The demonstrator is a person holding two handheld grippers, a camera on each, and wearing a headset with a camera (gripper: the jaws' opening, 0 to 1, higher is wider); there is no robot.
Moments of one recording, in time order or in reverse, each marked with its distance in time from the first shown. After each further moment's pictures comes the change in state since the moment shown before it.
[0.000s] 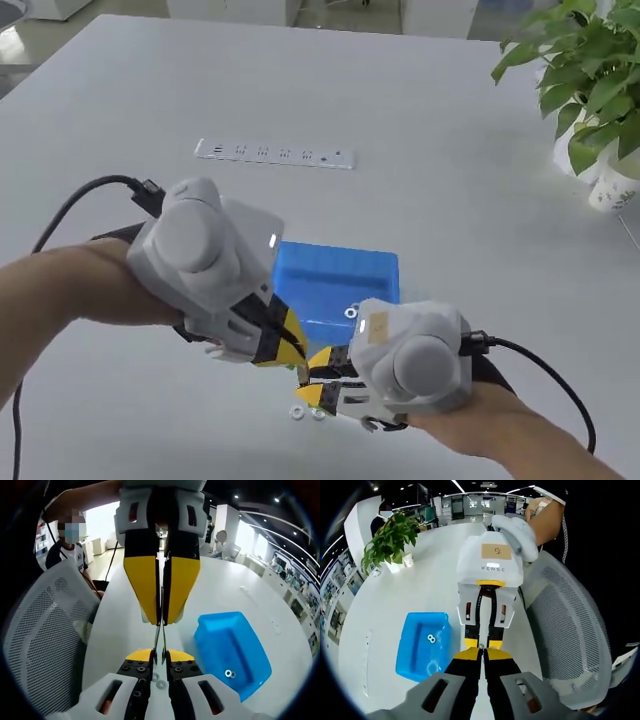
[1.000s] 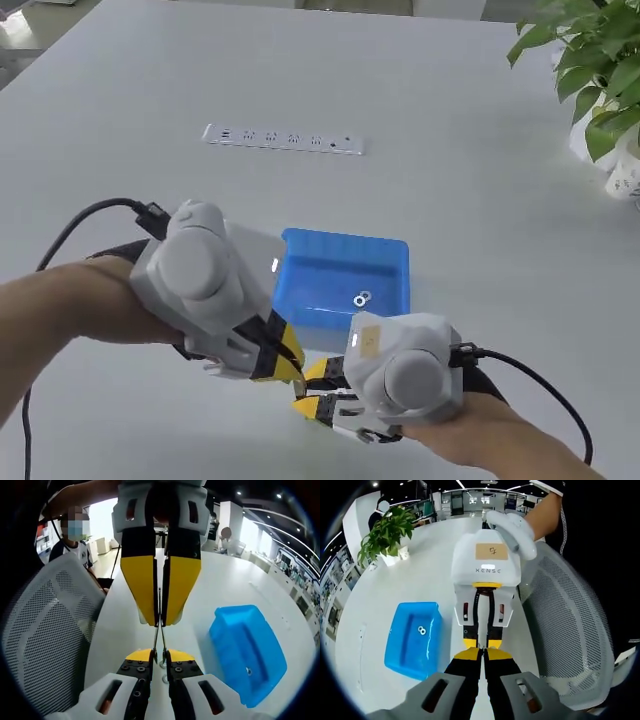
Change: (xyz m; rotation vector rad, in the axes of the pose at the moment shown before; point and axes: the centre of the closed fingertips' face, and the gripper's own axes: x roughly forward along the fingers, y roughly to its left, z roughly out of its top) left arm 0.015 -0.011 -0.021 -0.011 0.037 -0.023; right arm 0.019 0.018 -0.013 0.013 0.011 0.053
